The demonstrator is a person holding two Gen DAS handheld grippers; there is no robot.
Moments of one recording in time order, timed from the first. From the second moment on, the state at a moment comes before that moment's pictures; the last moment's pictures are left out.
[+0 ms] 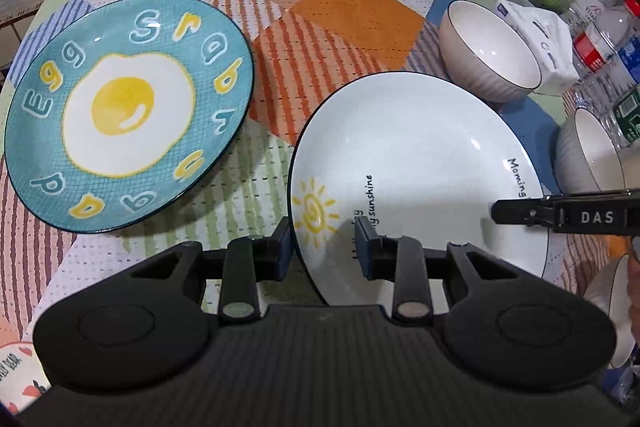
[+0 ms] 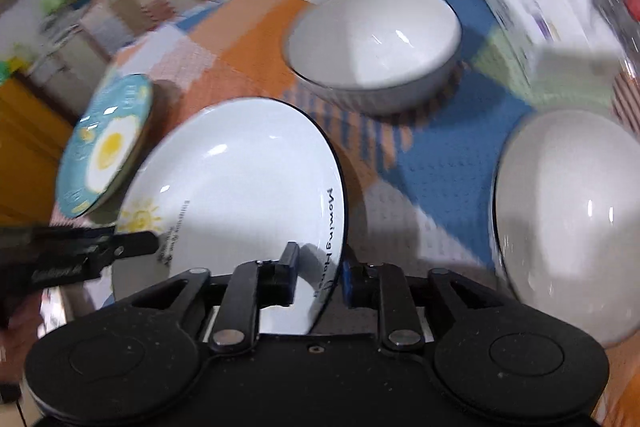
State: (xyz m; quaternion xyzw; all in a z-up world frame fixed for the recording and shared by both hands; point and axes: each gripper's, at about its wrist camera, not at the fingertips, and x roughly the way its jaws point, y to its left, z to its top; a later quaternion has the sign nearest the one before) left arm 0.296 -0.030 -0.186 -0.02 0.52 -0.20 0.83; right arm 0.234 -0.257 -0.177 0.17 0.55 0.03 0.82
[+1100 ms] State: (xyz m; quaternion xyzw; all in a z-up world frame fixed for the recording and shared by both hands) left arm 0.132 0.057 -0.061 0.06 0.52 -0.22 0.82; right arm 0.119 -0.180 -0.022 0.14 0.45 0.16 0.87
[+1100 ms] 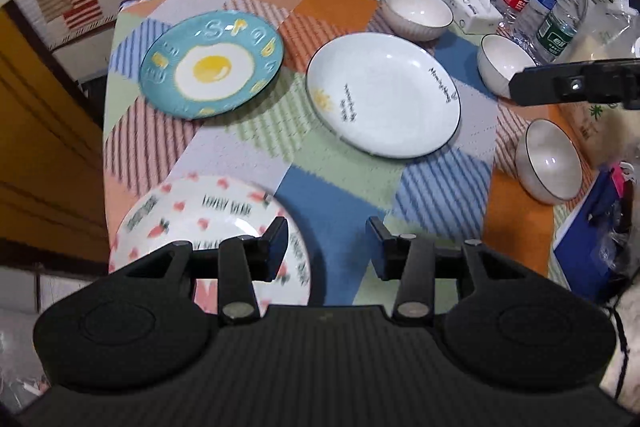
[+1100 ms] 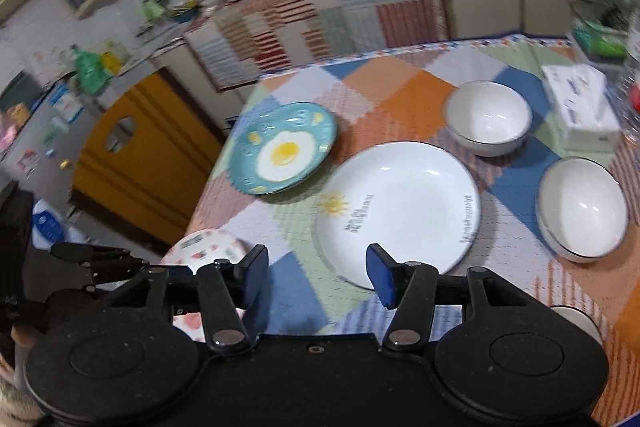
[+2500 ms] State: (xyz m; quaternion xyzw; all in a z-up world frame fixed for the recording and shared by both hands) left arm 0.108 0.217 -0.189 -0.05 0.53 -0.08 0.84; right arm 0.133 -0.059 -0.195 0.21 0.45 0.26 0.83
